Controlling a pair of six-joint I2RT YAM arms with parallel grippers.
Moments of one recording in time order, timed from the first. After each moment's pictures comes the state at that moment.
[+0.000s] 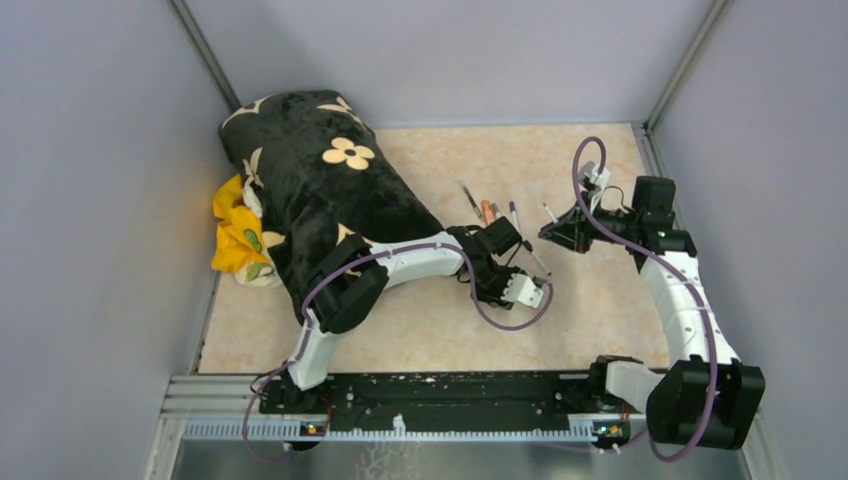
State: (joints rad) left arm -1.01 2.07 1.50 -0.55 0.43 1.01; right arm -0.09 1.10 0.89 -0.48 -1.13 -0.42
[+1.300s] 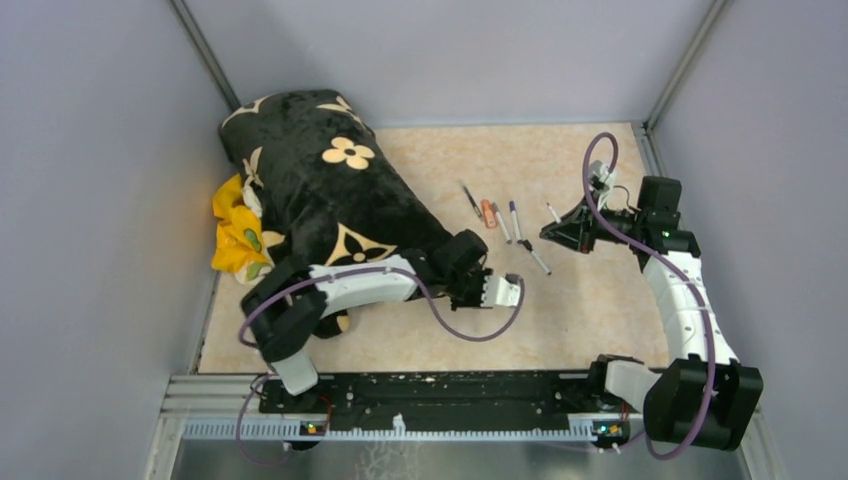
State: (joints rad) left arm -1.03 1.80 1.14 -0.31 0.35 0.77; right arm -0.14 1.10 0.89 -0.49 -1.22 -0.40
